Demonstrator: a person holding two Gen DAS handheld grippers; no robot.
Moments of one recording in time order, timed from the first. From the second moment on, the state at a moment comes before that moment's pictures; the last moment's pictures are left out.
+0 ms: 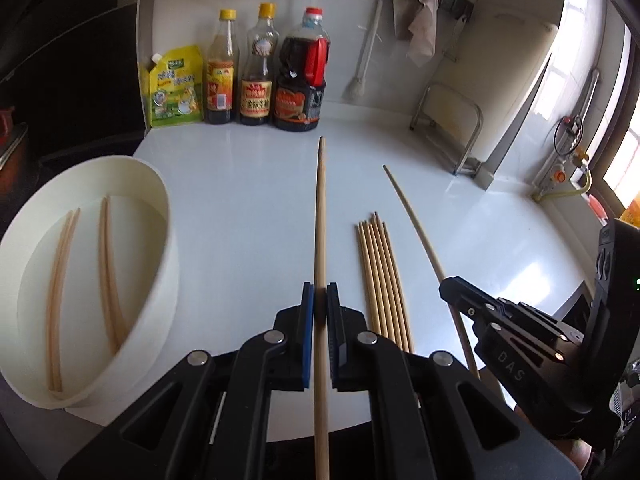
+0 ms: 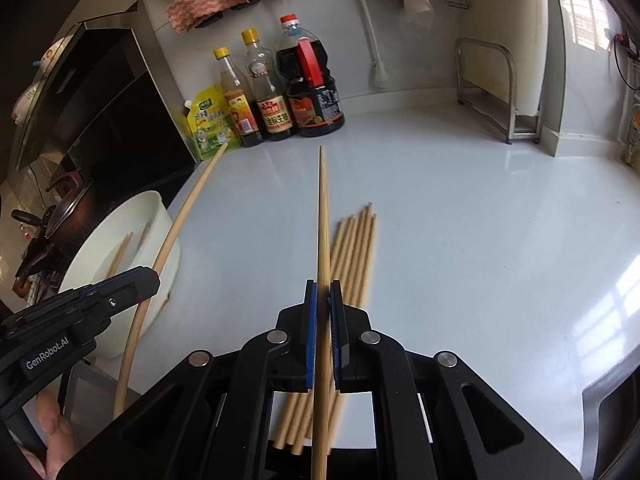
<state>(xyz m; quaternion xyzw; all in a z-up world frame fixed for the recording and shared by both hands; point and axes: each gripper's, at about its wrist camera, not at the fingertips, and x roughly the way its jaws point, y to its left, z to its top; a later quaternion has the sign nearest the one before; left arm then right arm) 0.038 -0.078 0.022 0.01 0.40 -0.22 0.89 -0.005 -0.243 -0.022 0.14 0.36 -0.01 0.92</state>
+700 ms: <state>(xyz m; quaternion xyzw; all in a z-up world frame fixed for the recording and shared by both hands) 0.106 0.139 0.017 -0.06 0.39 -0.05 0.92 0.123 -0.021 -0.003 0.06 0.40 0.16 0.90</state>
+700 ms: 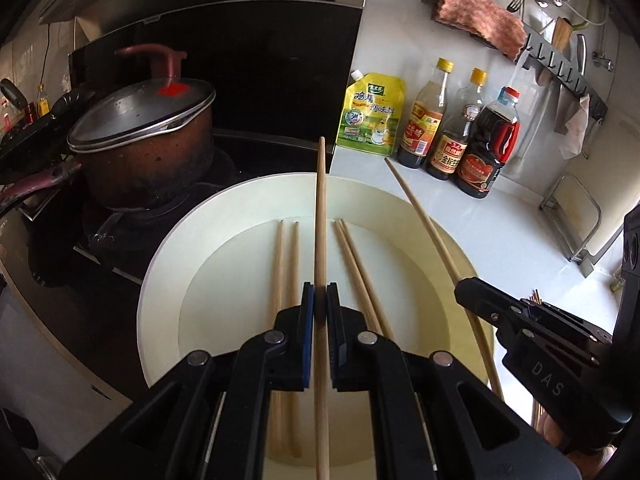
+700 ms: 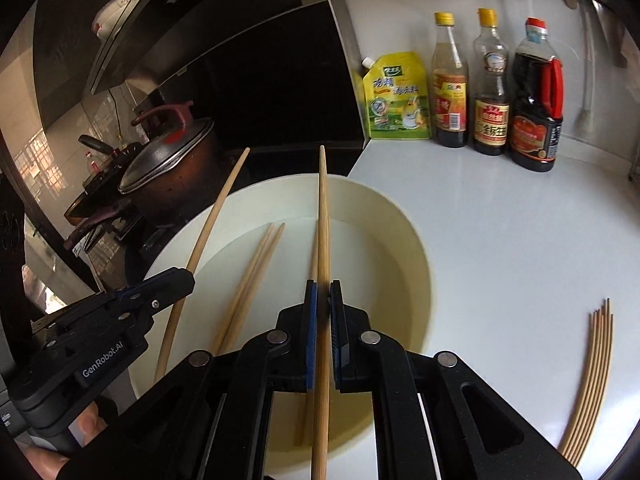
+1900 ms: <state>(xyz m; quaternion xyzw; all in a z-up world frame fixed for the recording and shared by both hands) 0.072 0.142 -0.003 -0.09 0.42 -0.04 0.90 0.083 -0.037 -0.014 0.07 0.40 0.14 0.90</state>
